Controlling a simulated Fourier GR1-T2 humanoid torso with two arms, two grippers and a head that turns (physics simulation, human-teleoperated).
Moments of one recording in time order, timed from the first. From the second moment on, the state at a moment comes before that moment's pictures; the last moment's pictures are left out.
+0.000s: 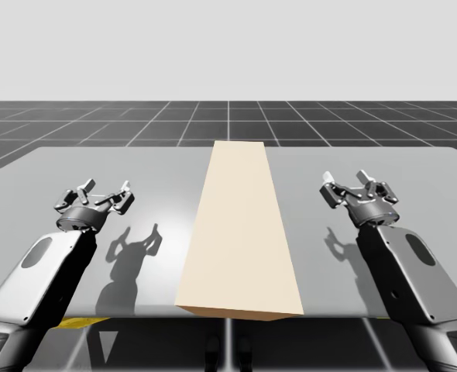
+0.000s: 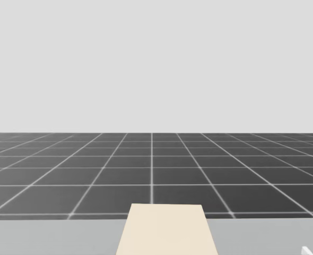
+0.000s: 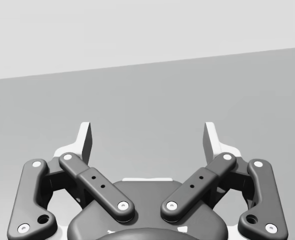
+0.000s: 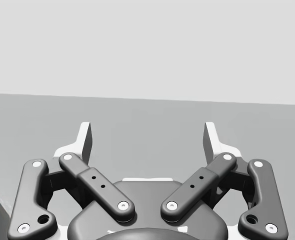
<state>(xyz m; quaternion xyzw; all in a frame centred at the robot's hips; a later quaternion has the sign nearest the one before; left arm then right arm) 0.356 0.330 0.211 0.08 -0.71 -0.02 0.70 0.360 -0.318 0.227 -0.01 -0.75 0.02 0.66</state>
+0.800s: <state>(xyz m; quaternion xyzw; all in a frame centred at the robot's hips) 0.323 0.251 0.178 -0.07 -0.62 -0.35 0.70 0.337 -0.252 0.182 0.12 -0.67 0.31 0.66</state>
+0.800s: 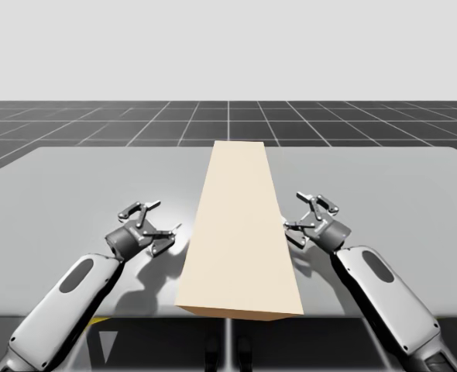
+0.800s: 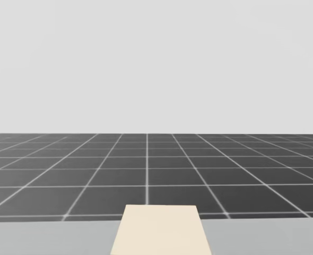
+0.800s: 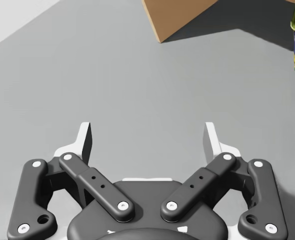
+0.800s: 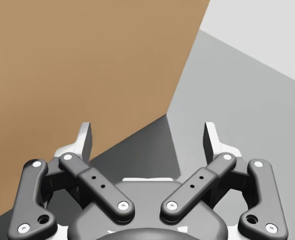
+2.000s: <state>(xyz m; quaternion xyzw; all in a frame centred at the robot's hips) 0.373 0.121 0.121 -0.31 -0.60 -0.41 0.61 0.315 -0.249 0.165 0.20 -0.68 0.37 0.61</state>
